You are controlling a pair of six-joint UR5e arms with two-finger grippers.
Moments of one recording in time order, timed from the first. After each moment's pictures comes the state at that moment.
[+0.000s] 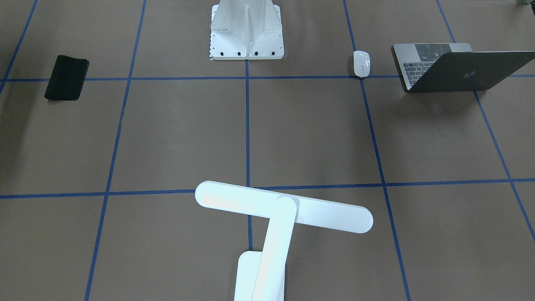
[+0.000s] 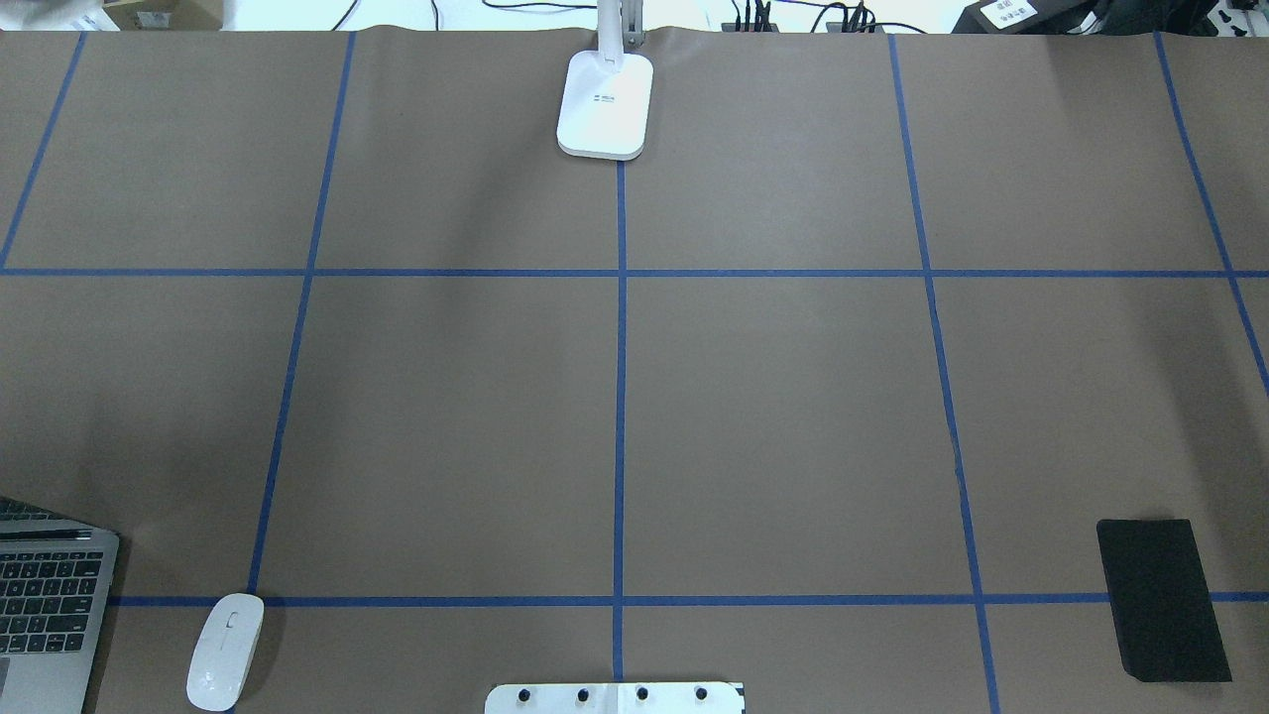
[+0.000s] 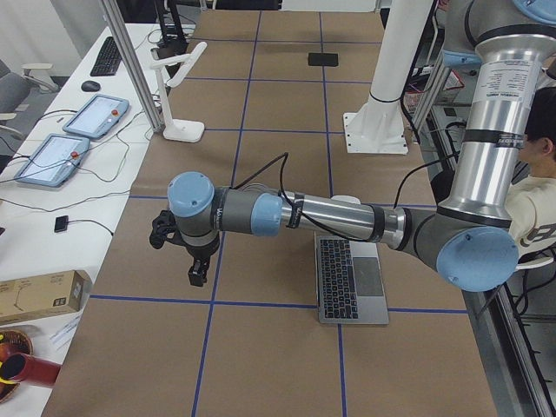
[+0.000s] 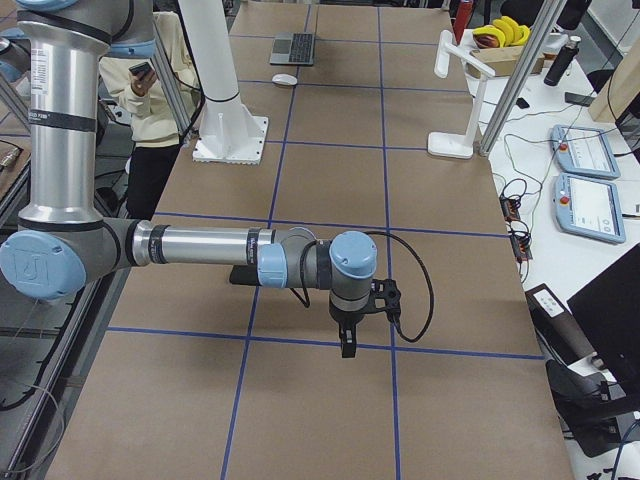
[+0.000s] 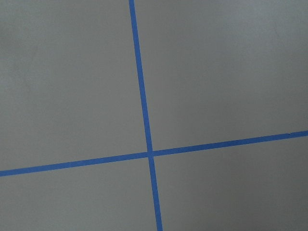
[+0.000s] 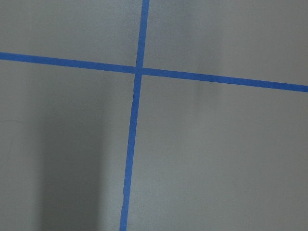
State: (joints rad) left arm -1.62 -1.71 -1.59 -1.53 -2.41 0.07; right arm 1.55 -1.68 1.69 -1.54 2.27 -0.05
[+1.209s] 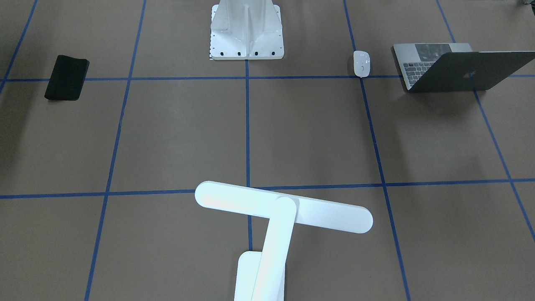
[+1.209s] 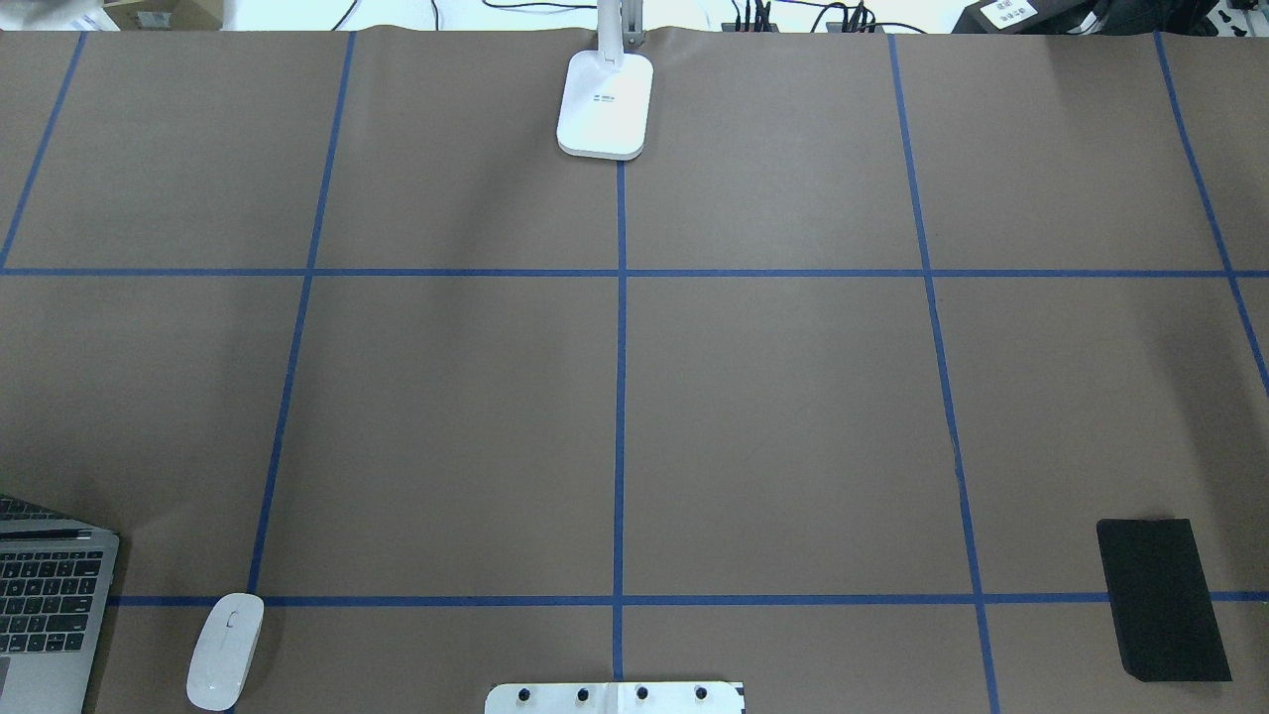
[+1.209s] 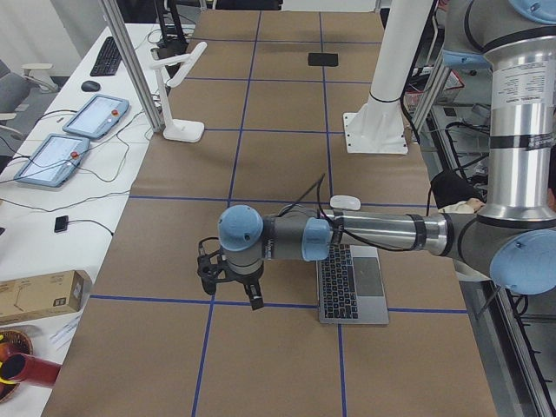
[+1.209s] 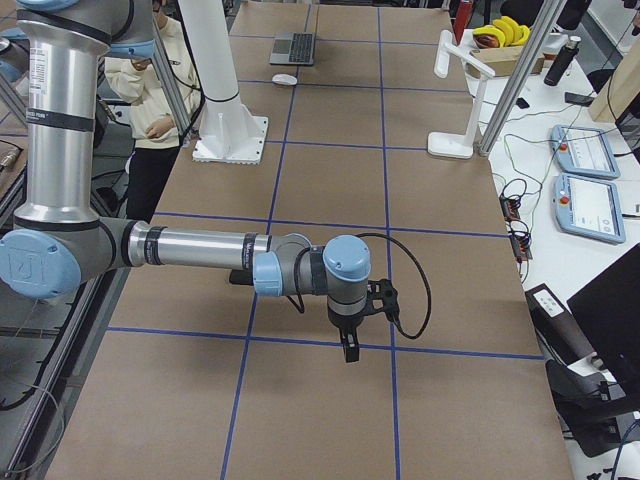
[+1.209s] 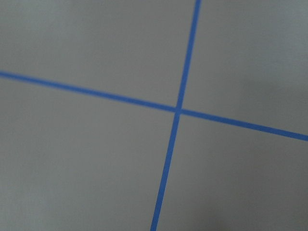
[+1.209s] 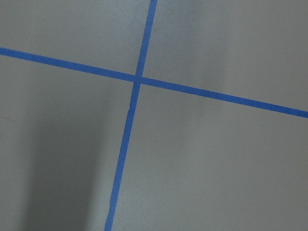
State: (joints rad) left arm -1.61 -1.41 -1.74 -1.54 -2.42 -0.44; right arm 1.54 -1.71 1.68 -1.44 2.25 -0.11
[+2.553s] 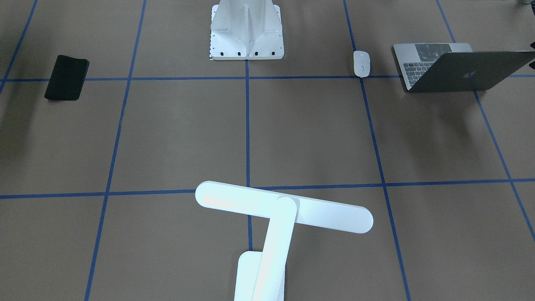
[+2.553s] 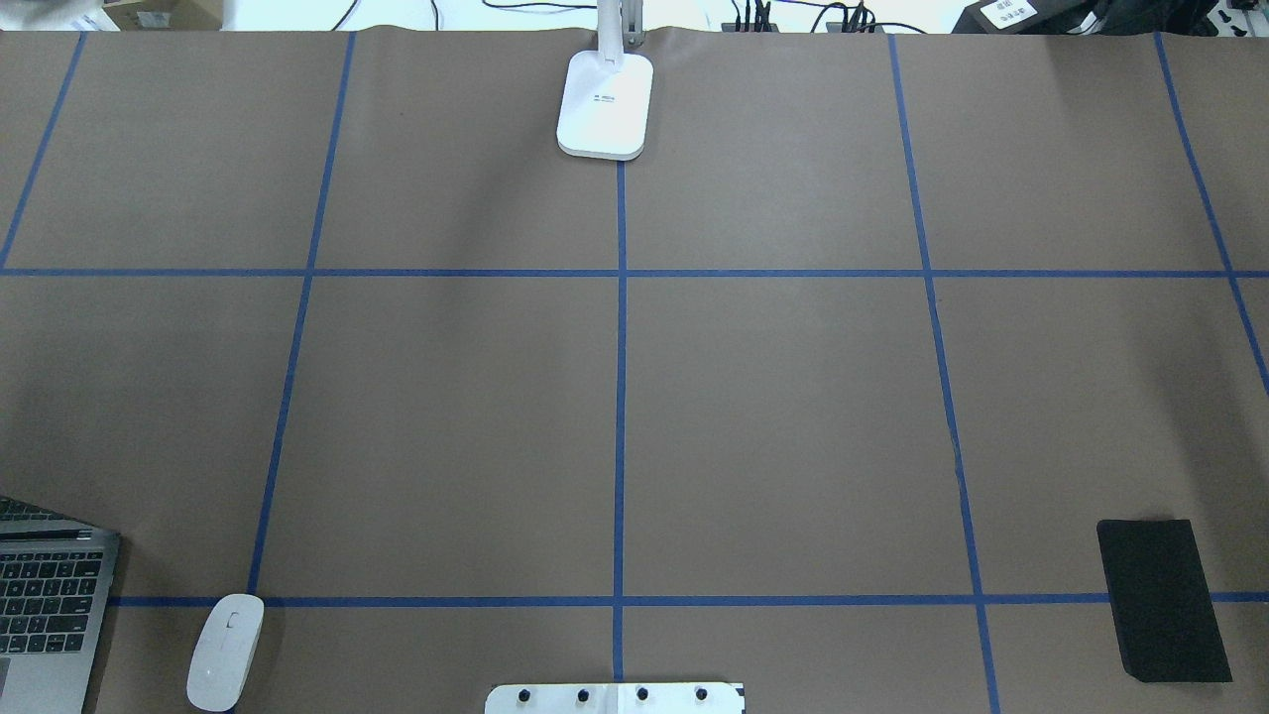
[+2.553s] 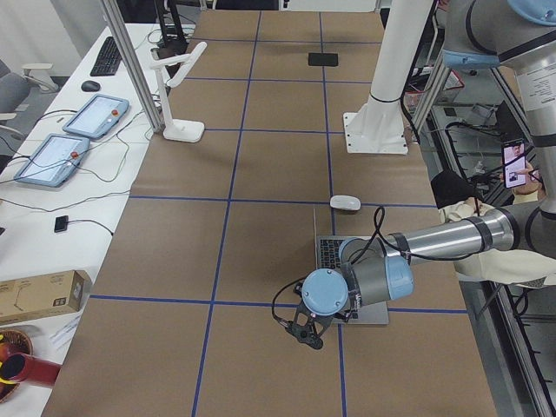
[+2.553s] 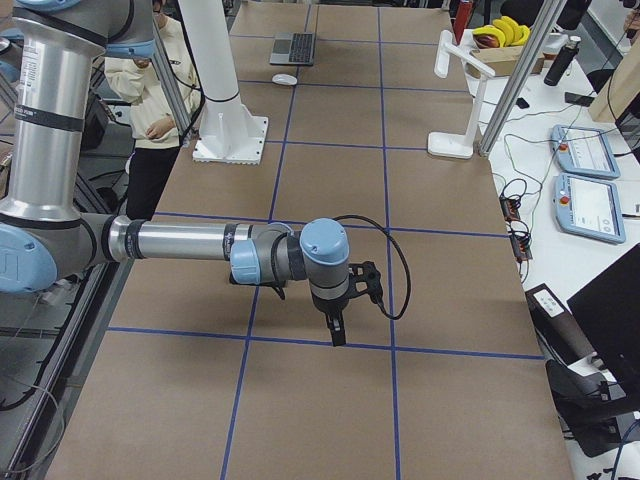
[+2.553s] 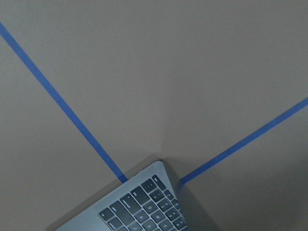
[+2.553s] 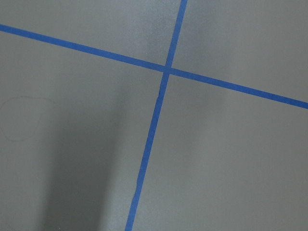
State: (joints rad) left arm -1.64 -1.17 -1.75 -1.54 -2.60 -0.84; right arm 1.54 -1.79 1.80 -1.43 2.28 -0.11
